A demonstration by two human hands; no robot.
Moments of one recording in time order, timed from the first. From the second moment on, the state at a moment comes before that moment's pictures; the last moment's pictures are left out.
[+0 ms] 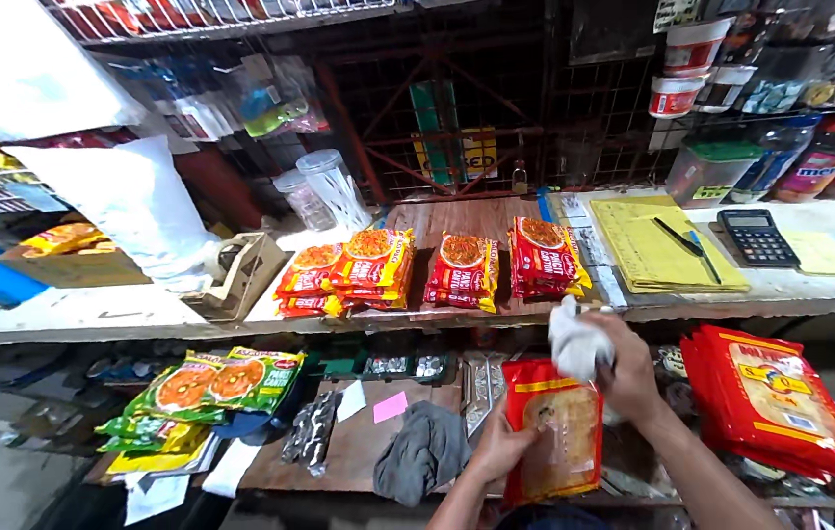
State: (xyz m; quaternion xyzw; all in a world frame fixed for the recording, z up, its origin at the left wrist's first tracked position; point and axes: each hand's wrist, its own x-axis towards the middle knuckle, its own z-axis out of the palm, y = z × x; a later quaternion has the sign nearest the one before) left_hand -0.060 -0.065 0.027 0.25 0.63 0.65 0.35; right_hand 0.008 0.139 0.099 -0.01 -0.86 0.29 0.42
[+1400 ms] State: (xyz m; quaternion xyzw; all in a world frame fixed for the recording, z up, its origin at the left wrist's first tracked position) left_hand -0.063 -0.071 0.026 0.22 0.59 0.69 0.36; right_hand 0.037 0.179 0.091 -0.10 -0.89 0.41 0.18
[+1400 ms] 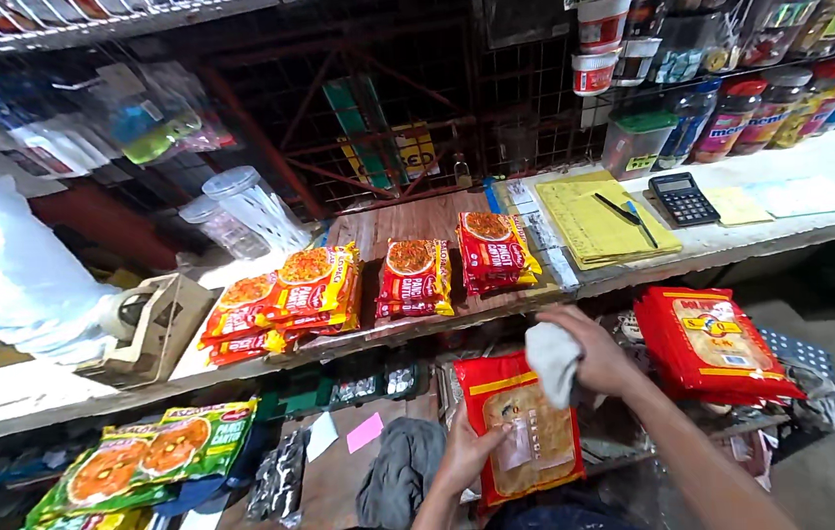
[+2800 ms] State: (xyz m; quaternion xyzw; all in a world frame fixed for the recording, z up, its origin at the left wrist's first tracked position) left_hand -0.048 -0.009 0.077 -0.09 0.29 0.91 0.27; right_hand 0.000 0.152 0.056 -0.33 -0.43 0.74 0.39
